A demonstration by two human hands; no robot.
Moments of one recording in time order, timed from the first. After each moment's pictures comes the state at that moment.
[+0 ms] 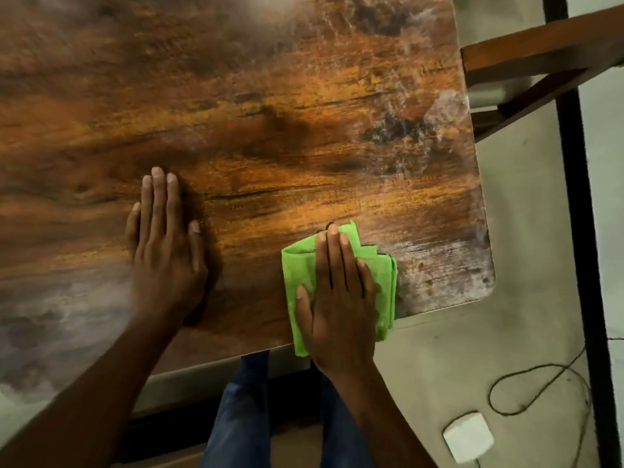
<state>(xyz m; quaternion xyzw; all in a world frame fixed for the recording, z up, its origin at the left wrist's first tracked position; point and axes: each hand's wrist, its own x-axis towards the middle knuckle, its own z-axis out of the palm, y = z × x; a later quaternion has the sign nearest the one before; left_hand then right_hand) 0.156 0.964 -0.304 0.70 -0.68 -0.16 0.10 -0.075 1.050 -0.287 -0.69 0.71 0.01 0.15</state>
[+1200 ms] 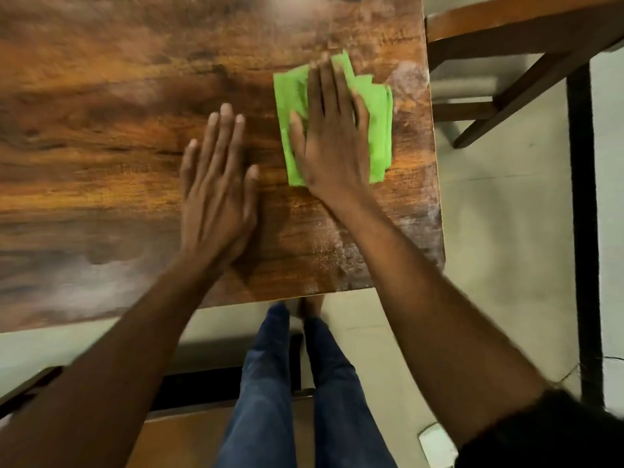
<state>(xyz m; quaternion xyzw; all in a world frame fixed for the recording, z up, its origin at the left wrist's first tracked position) 0.010 0.954 -0.285 0.67 -0.72 -0.12 0.14 -0.162 0.874 -0.298 -0.74 0.67 -0.06 0.09</state>
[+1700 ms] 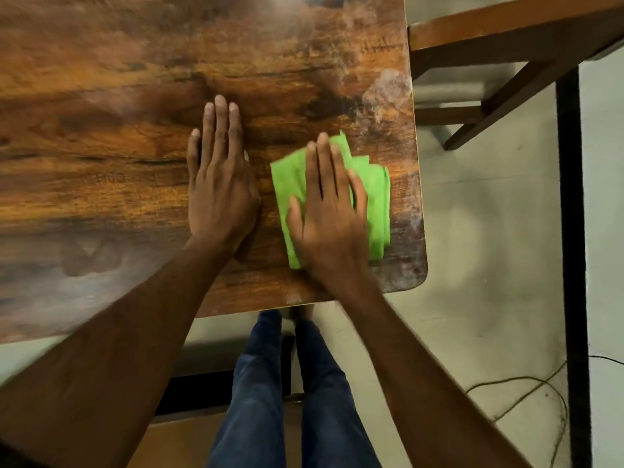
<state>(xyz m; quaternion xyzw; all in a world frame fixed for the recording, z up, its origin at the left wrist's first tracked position) -0.025 0.919 -0.302 0.71 -0.69 -0.11 0.09 -0.187 0.960 -0.295 -0.74 0.66 -0.04 0.11</state>
